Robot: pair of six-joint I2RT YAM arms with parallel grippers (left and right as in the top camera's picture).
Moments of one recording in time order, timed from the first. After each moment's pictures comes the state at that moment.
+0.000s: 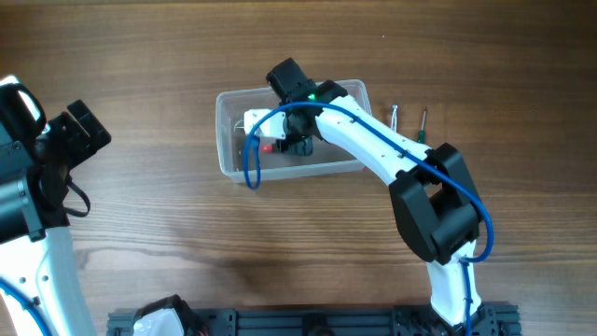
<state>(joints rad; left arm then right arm) 0.35 1.17 1.42 -1.07 -0.13 -0.22 0.64 2.14 1.67 -0.75 -0.11 -0.89</state>
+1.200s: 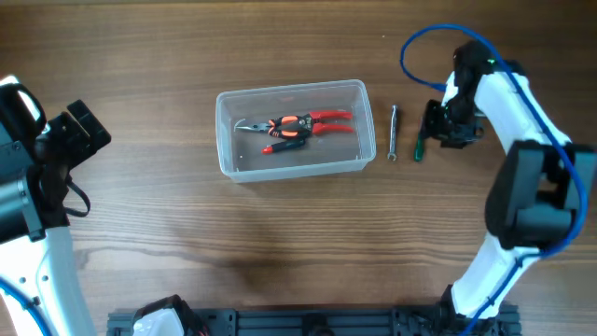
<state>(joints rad) 0.35 1.17 1.42 -1.07 -0.13 -0.22 -0.07 2.03 1.48 -1.03 -0.10 0.22</state>
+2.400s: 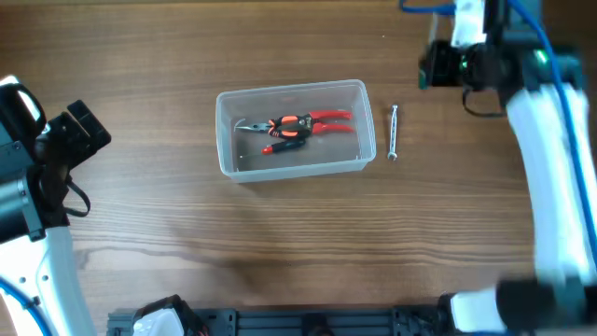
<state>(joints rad) 0.35 1.17 1.42 -1.07 -0.13 -0.22 0.09 1.59 1.74 -1.02 -0.28 0.04</state>
